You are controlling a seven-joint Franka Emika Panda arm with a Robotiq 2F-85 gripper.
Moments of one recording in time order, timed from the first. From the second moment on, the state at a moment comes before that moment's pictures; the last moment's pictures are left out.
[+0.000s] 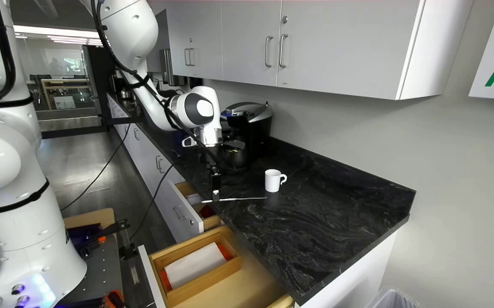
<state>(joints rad) 0.05 0.08 0.13 -2.51 -0.51 2.42 -2.35</state>
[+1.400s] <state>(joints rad) 0.15 0.07 0.21 -2.64 -0.30 2.42 -2.42</state>
